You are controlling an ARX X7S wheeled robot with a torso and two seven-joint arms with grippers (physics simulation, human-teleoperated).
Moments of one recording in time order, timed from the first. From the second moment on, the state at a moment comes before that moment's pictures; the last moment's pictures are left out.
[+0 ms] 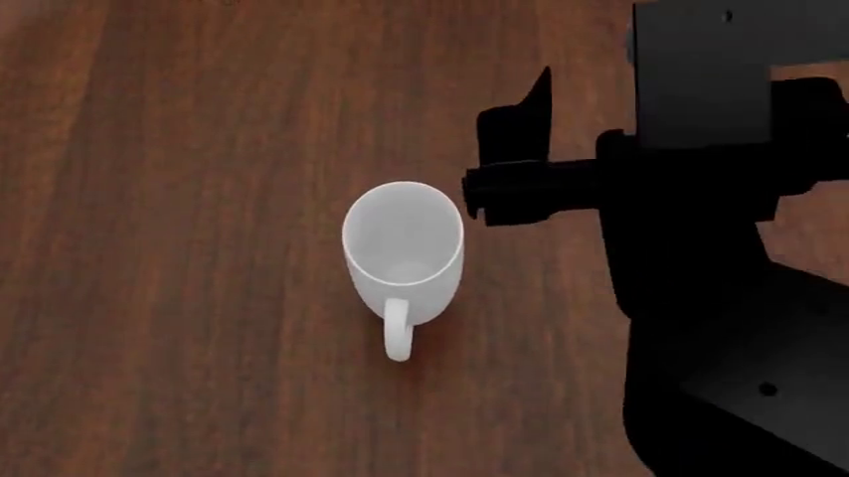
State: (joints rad) left arm -0.30 -0.39 -0.24 0.62 -0.32 -0.55 -0.21; right arm 1.08 0.58 -0.33 -0.42 1.20 1.06 0.86
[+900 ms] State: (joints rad) left arm -0.30 -0.40 -0.22 0.60 -0.32 -0.53 -0.22; right arm 1.05 0.36 -0.58 -0.14 1.08 0.95 0.62
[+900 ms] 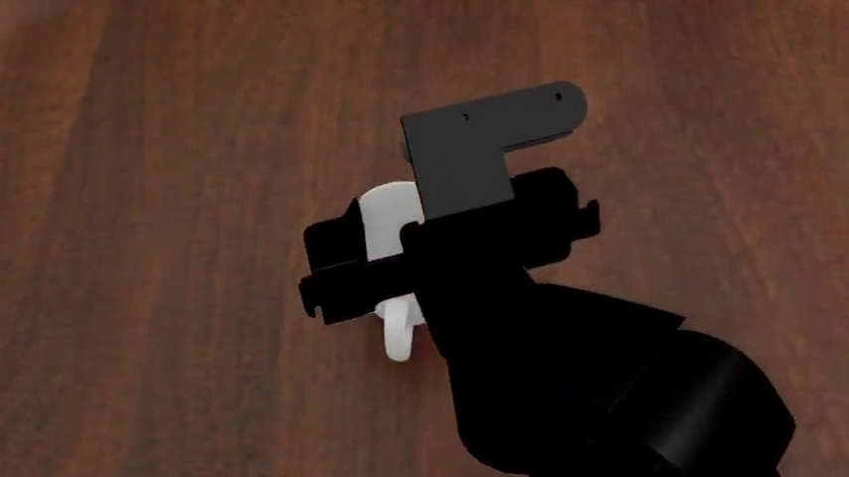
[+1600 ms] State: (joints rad) left arm -0.29 -0.39 -0.20 0.56 -0.31 -0.50 -0.22; right arm 0.97 0.36 -0.59 -0.14 1.12 0.94 0.63
